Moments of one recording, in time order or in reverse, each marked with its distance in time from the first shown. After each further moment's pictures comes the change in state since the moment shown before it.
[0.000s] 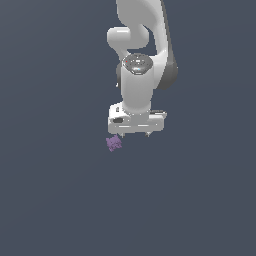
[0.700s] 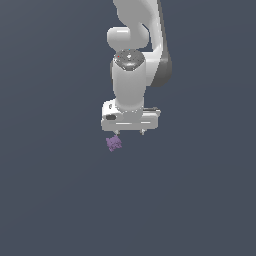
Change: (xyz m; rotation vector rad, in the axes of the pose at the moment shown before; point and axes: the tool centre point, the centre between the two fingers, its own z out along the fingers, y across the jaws) arm -0.007 0.022 -0.009 -0.007 -0.011 0.013
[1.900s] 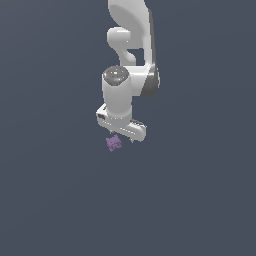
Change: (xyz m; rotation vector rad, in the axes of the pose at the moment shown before) arm -0.019 0.033 0.048 0.007 -0.002 0.497
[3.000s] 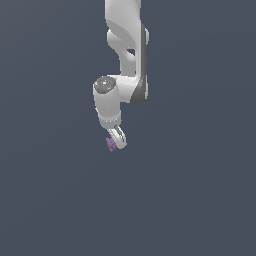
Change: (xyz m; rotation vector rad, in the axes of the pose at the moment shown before) arm -0.005 0.053 0.047 -0.010 0.018 0.579
